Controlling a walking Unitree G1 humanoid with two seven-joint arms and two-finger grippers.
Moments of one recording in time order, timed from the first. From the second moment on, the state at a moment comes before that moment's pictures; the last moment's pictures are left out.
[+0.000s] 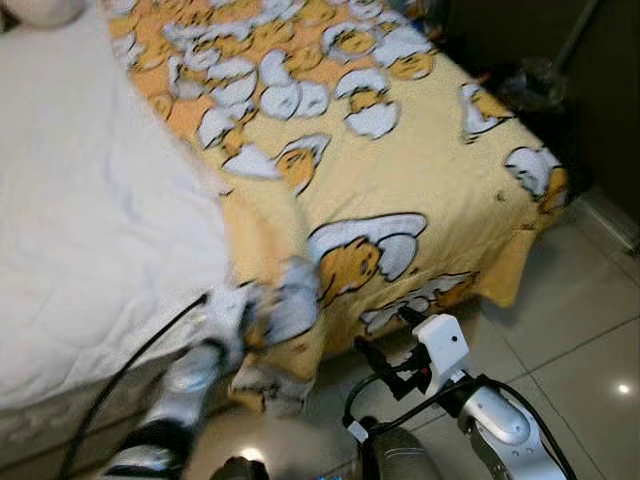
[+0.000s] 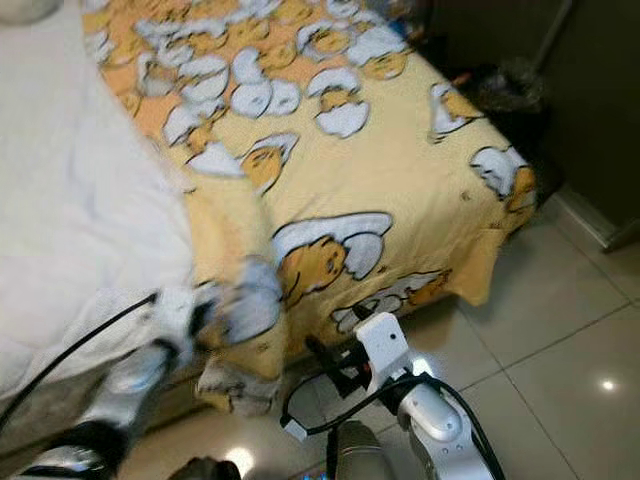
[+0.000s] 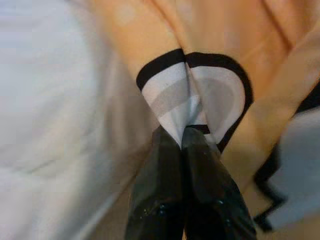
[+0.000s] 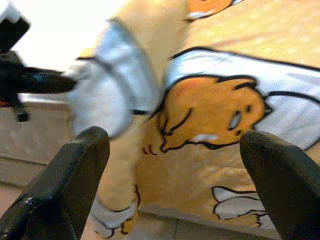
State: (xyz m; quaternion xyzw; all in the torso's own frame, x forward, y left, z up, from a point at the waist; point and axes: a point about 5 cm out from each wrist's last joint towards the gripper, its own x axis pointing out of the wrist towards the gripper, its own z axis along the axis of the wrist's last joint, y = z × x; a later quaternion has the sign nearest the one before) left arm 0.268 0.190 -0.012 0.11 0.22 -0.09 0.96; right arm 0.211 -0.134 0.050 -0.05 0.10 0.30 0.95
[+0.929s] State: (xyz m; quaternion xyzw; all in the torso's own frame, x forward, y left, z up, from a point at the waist) left arm 0.242 0.240 -0.027 -0.07 0.26 0.08 0.96; right arm 0.212 -0.131 0.046 -0.04 0.10 0.30 0.95
